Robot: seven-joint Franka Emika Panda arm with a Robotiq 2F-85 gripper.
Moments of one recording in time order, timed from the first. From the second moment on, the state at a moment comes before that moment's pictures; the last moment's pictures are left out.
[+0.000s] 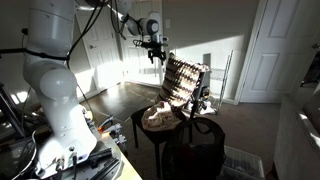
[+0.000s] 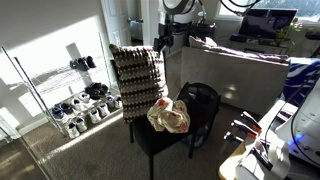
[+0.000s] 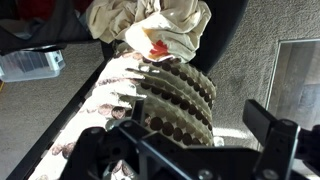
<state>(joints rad) 0.18 0.38 0.12 -1.72 -0.05 2.18 0.07</state>
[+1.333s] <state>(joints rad) 0.16 0.67 0.03 -1.83 -0.11 2.45 0.04</state>
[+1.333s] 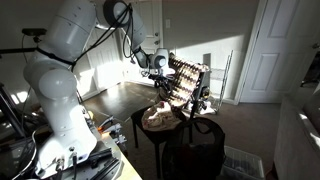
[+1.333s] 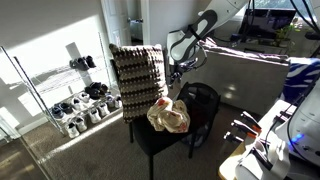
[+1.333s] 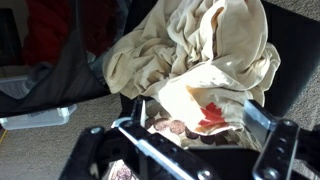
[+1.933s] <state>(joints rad) 0.15 0.71 0.05 -1.82 -0.09 2.48 0.04</state>
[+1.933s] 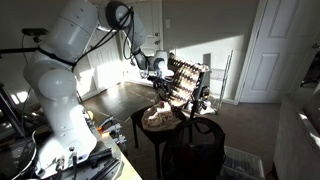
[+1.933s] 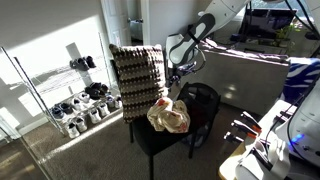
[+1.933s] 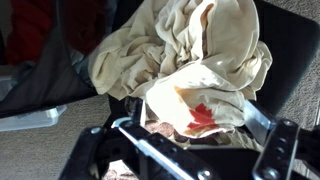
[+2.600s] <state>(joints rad) 0.12 1.01 0.11 -1.73 -0.05 2.77 -0.01</state>
